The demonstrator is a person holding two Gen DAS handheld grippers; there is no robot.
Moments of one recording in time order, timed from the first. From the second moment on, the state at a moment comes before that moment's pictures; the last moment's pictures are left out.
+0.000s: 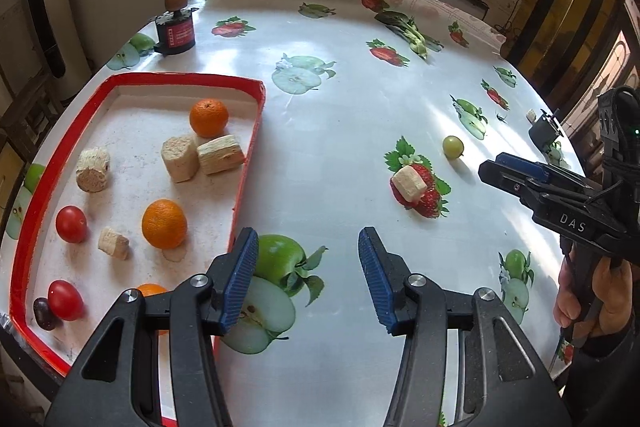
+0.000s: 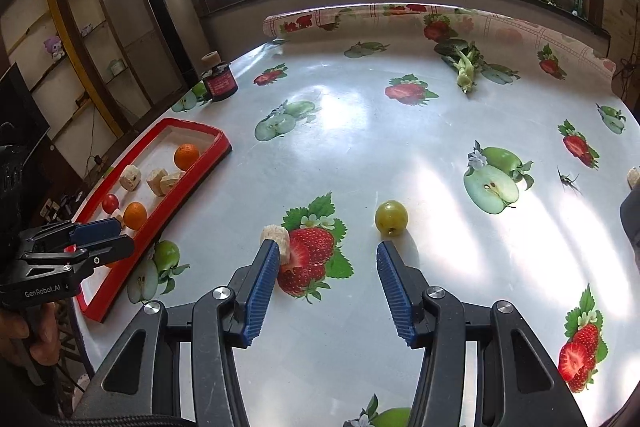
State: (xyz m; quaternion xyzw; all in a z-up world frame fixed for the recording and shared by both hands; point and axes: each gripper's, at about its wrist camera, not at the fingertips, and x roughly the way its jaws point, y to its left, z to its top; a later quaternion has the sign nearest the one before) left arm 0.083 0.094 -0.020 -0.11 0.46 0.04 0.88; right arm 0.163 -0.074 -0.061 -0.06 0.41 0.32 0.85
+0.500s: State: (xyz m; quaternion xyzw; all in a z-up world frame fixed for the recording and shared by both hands) left arm 0.152 0.025 -0.054 -0.07 0.51 -0.02 0.86; right arm 0.223 -0.073 -0.101 -0.07 0.45 0.30 0.84
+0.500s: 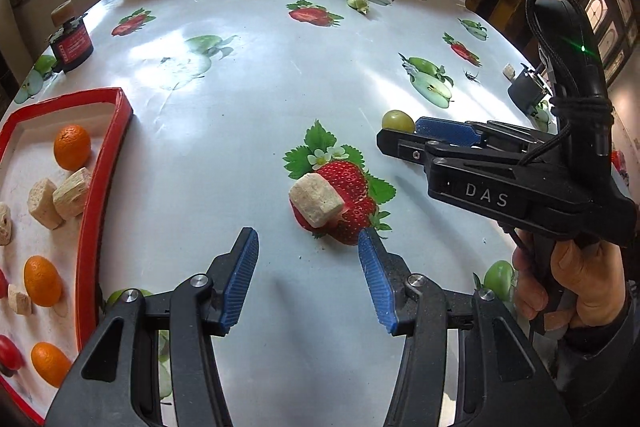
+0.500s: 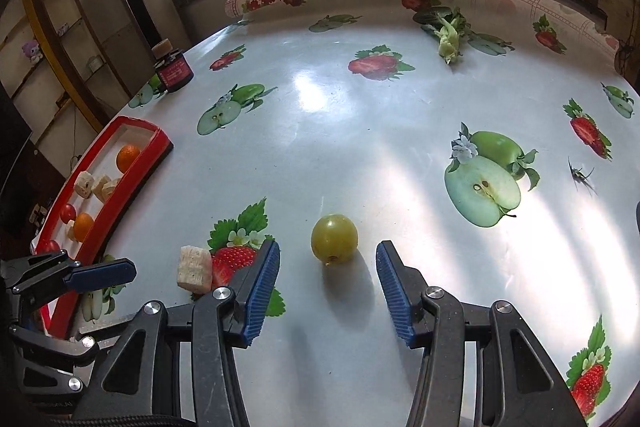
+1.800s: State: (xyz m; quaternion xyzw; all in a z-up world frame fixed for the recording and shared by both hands) left arm 0.102 0.069 -0.021 -0.09 0.45 0.02 0.89; right arm 0.166 -0.061 -0.063 -0.05 0.41 0.34 0.84
